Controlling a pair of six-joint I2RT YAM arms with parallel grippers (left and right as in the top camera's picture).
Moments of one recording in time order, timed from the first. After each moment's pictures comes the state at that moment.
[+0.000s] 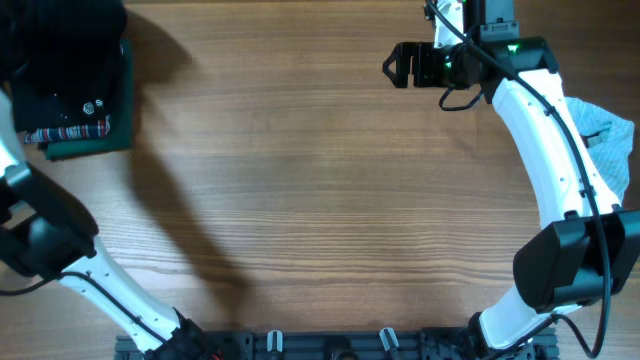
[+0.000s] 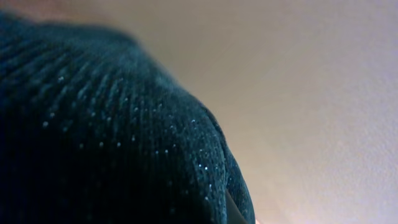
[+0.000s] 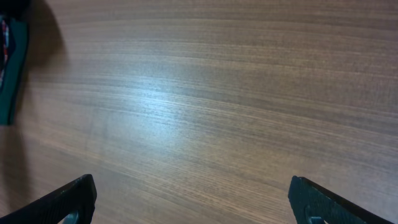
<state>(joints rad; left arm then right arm) 0.62 2.22 2.03 -0.36 0.64 -0.65 0.14 1.82 1.68 -0.82 -0.32 0.11</state>
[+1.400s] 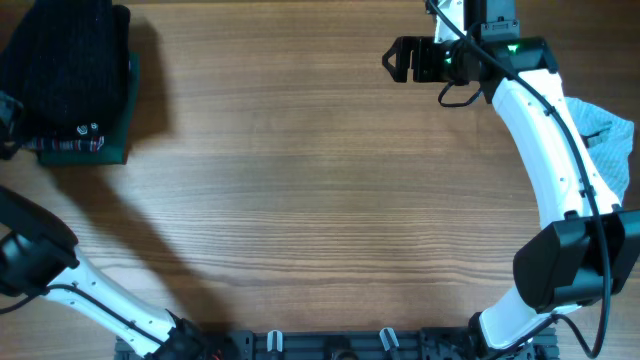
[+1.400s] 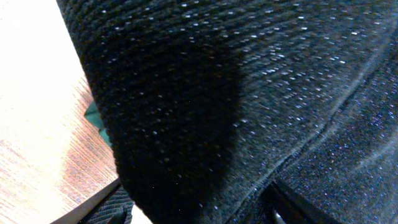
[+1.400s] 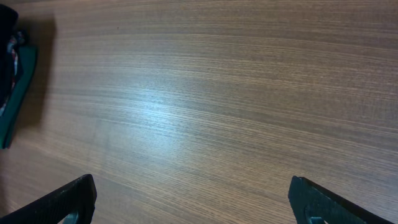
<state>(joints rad) 0.76 2.21 2.04 -1.05 0.35 -0.38 0.14 1.82 1.68 -0.78 -0.32 0.12</state>
